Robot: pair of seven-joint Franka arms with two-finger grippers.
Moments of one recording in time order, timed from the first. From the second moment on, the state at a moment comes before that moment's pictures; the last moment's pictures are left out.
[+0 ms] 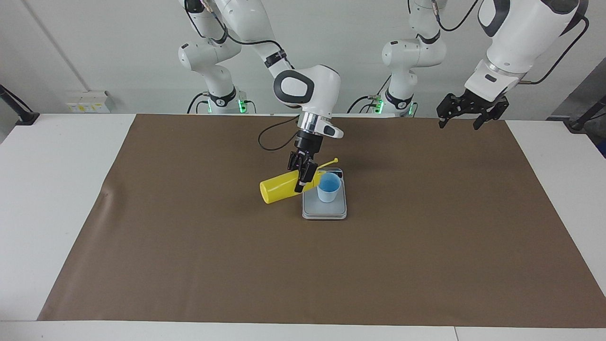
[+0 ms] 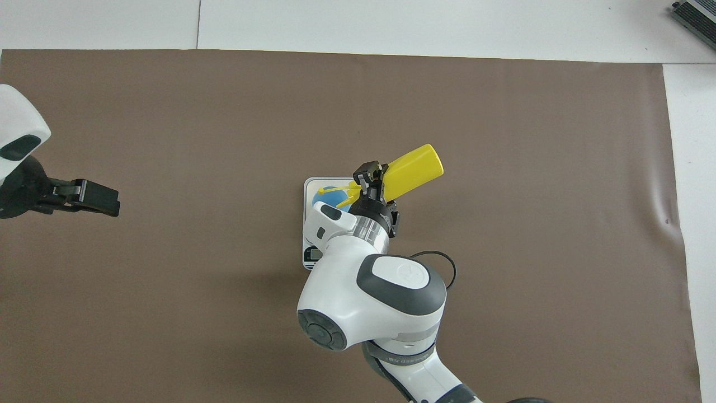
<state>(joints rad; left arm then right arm) 0.01 -0.06 -0.13 -1.65 -0.03 1.52 -0.03 0.63 0.25 0.07 -1.92 -1.12 2.24 -0.42</state>
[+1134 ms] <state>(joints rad) 0.00 -0.07 -0.13 -1.66 -0.03 1.52 -0.03 0.73 0.33 0.07 -1.90 -1.33 2.05 -0.16</state>
